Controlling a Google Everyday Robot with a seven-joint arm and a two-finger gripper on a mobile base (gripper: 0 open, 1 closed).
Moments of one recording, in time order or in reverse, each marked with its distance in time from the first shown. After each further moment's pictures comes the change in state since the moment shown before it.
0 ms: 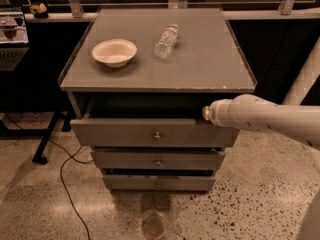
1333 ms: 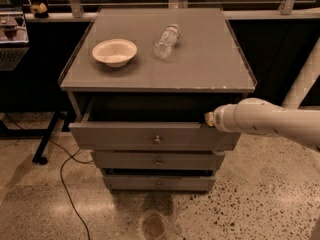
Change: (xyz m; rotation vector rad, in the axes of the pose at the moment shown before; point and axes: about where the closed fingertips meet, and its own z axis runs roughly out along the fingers) arm 0.027 -0.013 -0.010 0.005 0.059 -0.008
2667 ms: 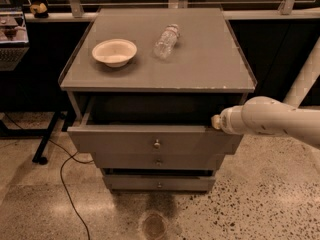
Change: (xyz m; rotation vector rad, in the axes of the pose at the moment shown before) arm 0.013 -0.010 -0.017 0.004 0.059 0.009
